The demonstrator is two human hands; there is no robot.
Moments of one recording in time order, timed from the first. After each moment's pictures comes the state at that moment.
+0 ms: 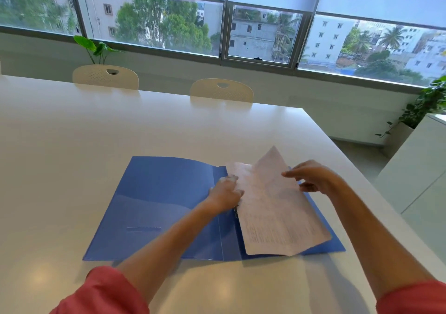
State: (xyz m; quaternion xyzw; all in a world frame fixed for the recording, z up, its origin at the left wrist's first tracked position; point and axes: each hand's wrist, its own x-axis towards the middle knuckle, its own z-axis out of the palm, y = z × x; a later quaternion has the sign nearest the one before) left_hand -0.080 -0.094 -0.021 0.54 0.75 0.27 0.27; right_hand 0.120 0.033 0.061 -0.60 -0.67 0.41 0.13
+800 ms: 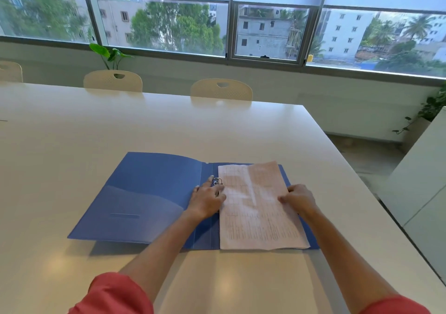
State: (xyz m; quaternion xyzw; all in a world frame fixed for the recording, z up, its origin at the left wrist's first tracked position) left_hand -0.048 -0.102 -0.049 0.51 0.81 0.22 0.18; right_hand 0.177 0.026 -0.019 -0.61 -0.70 0.33 0.14
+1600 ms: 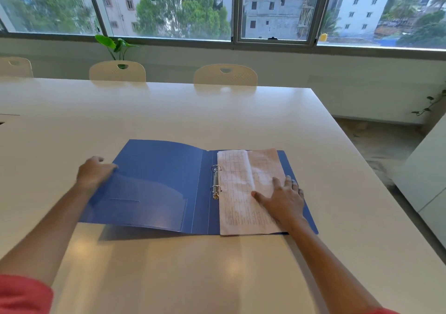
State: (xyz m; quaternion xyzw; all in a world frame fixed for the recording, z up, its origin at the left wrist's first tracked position) left_hand -0.252 -0.231 -0.003 0.16 0.92 0.33 0.10; right_hand 0.162 -0.013 -0.061 -0.56 -0.82 0.09 0.07
